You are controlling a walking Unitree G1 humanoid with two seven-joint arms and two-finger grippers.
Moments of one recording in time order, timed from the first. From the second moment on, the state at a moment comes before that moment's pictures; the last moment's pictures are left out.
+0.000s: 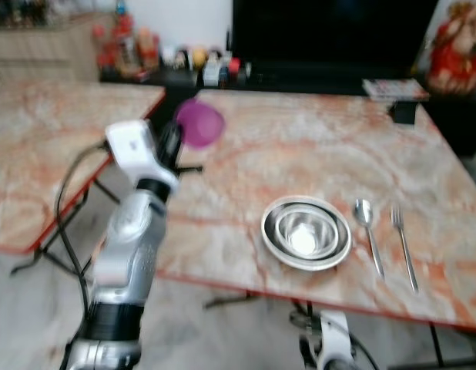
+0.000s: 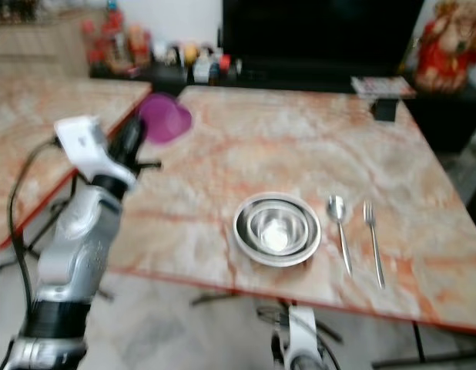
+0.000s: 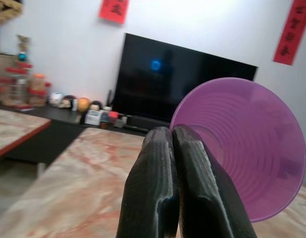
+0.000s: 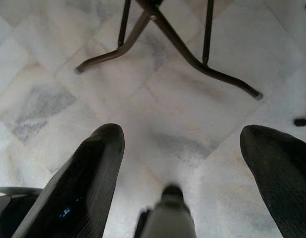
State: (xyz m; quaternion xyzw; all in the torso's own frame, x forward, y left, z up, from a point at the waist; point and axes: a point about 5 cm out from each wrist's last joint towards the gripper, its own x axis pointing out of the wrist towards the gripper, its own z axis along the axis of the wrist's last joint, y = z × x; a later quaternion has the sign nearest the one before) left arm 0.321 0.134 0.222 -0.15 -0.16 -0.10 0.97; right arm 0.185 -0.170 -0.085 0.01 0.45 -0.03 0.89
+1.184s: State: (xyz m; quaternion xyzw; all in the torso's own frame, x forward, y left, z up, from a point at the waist) left arm 0.358 0.068 0.170 -0.04 0.15 -0.24 0.96; right arm 0.160 -0.165 -0.096 0.02 0.47 -0.06 0.88
